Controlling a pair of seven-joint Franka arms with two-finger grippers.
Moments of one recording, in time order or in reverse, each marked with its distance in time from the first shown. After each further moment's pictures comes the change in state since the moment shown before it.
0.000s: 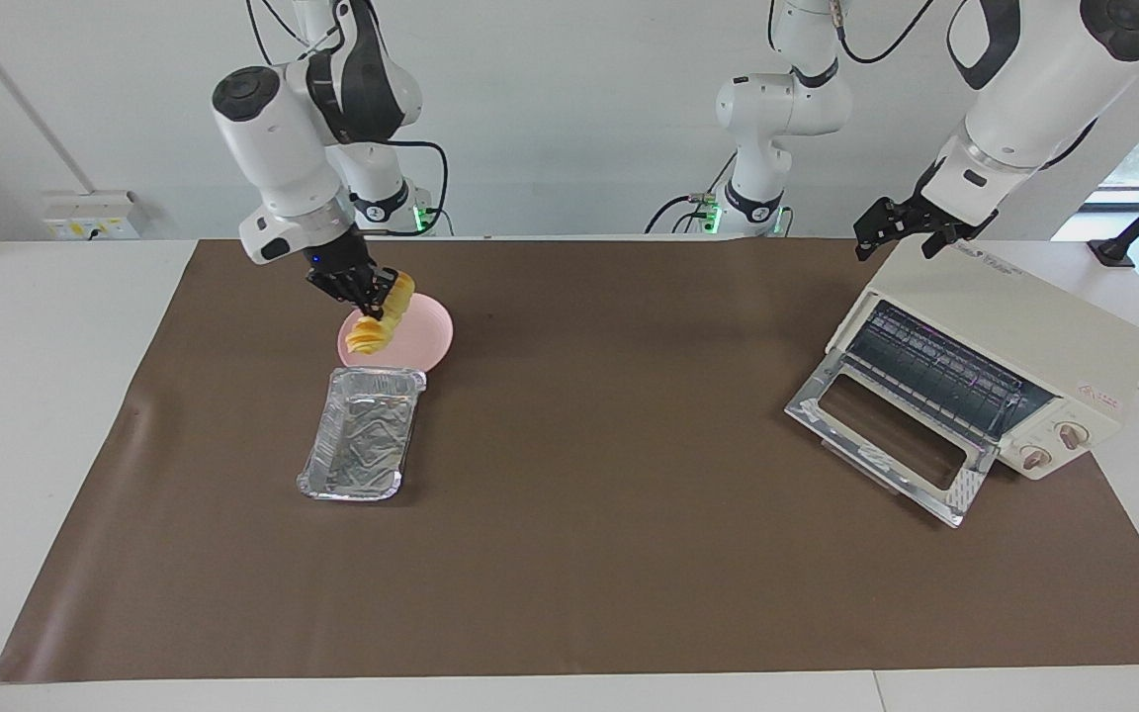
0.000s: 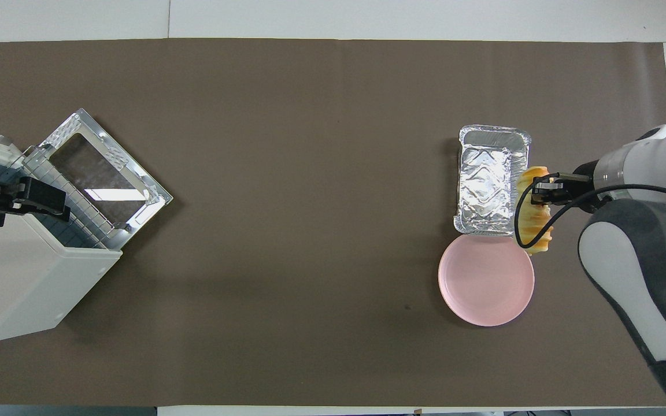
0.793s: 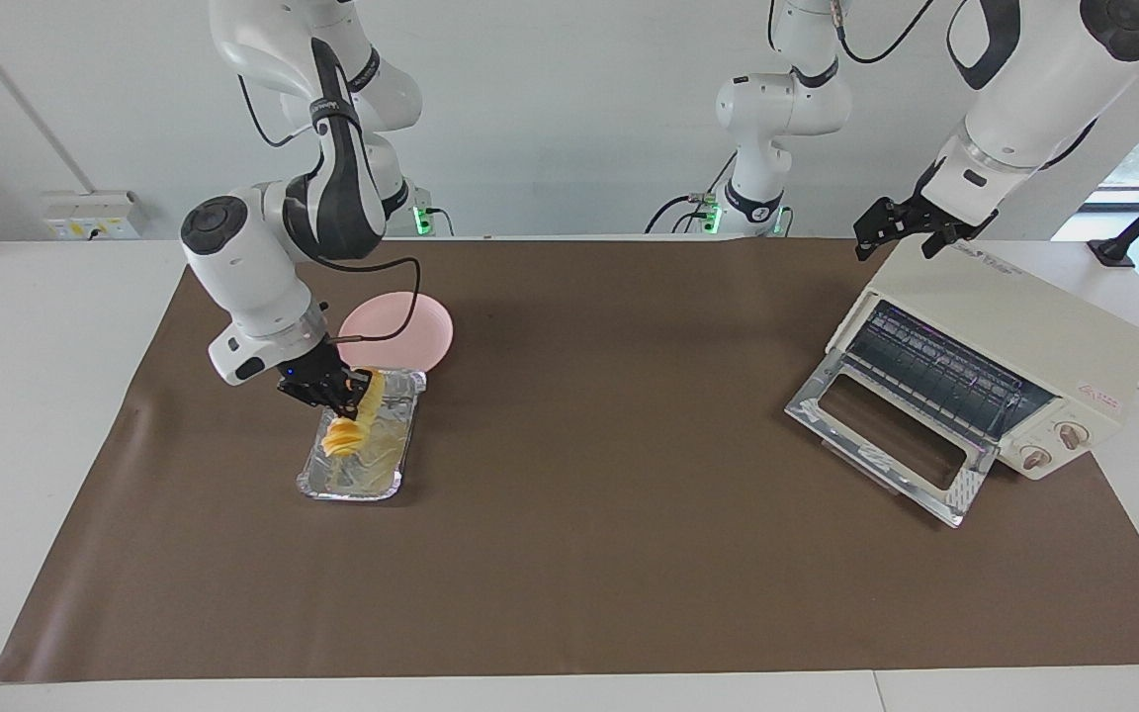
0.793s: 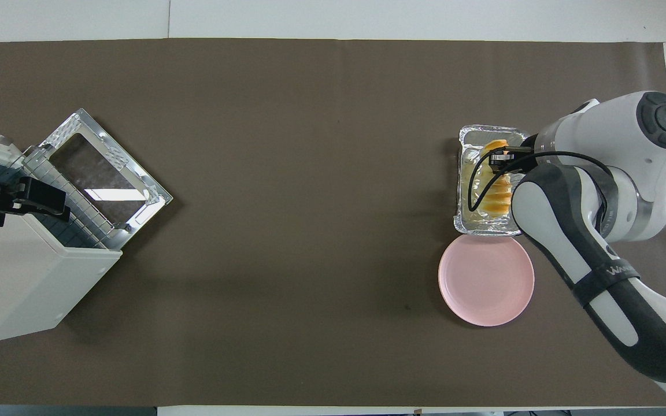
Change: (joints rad) left arm 0.000 0.000 0.000 0.000 0.000 0.000 0.000; right arm 0.051 0.234 0.014 0.067 -0.001 0.209 -0.013
